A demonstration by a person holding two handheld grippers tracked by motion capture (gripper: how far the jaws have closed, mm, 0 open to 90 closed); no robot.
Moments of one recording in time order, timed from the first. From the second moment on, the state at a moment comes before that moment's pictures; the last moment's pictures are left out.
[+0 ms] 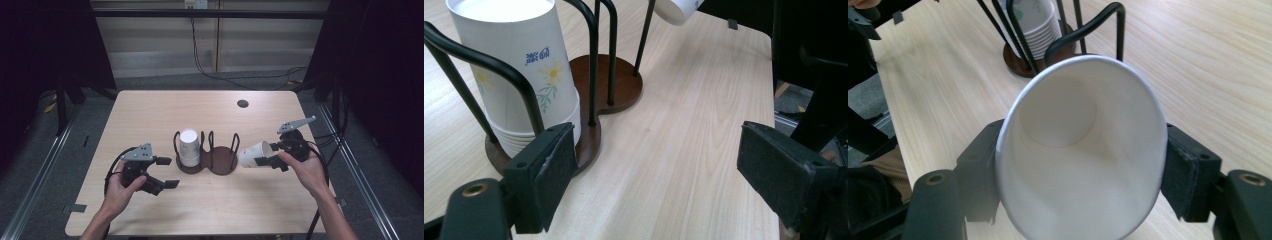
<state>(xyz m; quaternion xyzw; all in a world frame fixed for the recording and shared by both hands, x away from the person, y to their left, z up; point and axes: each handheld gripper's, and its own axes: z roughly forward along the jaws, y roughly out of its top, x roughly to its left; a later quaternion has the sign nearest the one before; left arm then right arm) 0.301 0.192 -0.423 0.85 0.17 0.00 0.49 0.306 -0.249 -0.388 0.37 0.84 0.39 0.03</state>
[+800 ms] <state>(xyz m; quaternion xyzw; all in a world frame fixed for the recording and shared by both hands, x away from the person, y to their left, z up) 0.300 0.188 -0.427 0.86 0.17 0.00 0.48 0.338 -0.258 -0.386 0.42 0.85 0.32 0.07</state>
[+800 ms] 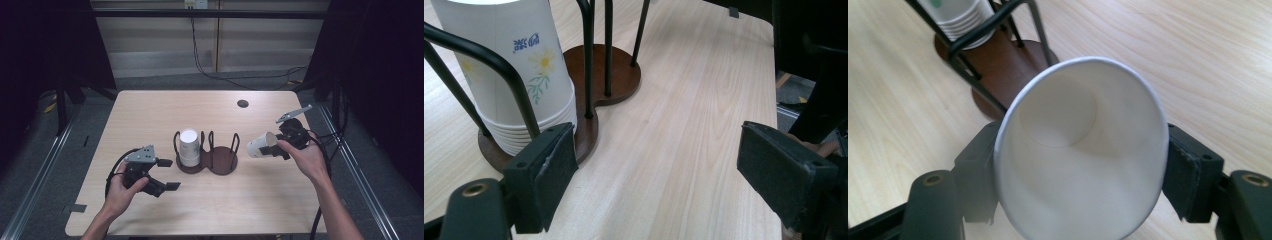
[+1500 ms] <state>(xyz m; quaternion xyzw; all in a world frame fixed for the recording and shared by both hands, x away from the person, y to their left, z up) 0.293 0.191 -0.434 0.87 0.17 0.00 0.46 0.376 -0.243 -0.391 0.44 0.87 0.24 0.06</state>
